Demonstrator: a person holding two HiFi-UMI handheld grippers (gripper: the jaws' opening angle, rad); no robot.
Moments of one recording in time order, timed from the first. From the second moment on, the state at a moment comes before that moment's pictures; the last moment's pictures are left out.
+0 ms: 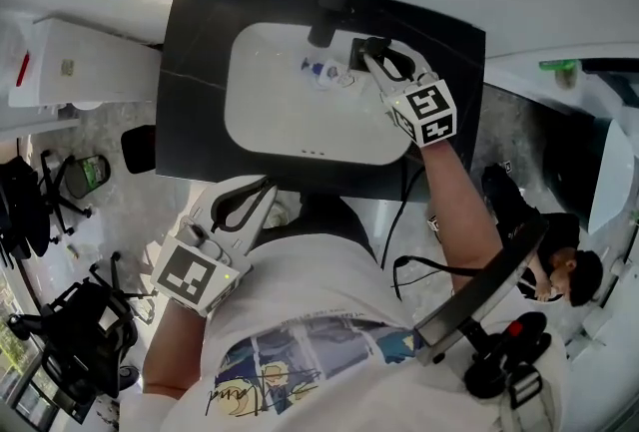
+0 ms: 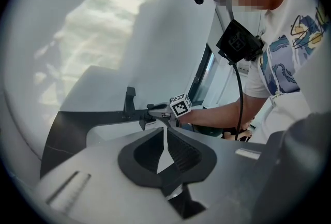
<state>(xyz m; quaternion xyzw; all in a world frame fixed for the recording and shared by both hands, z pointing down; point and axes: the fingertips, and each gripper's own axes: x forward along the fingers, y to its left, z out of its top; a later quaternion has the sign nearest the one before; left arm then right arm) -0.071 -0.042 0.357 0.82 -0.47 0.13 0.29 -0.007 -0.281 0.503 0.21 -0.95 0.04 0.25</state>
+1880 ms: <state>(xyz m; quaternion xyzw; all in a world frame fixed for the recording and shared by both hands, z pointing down) -0.075 -0.051 0.367 0.82 -0.49 0.12 0.28 -0.061 -0.219 0.628 0.05 -0.90 0.02 0.42</state>
